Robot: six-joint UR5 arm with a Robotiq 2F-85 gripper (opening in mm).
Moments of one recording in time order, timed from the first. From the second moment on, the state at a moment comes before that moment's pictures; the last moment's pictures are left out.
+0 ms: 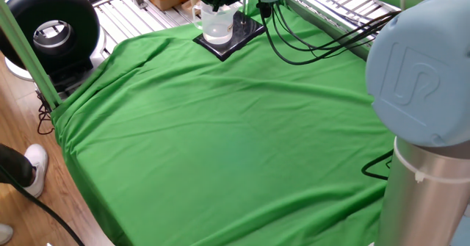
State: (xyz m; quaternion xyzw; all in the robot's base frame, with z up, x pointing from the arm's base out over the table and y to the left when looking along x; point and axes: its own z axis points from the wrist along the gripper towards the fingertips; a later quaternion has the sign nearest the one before) arm 0.771 -0.086 0.137 0.28 0.92 0.00 0.27
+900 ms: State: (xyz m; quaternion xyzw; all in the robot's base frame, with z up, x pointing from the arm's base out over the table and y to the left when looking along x) arm 0.770 -0.088 0.136 0.28 0.92 0.00 0.27
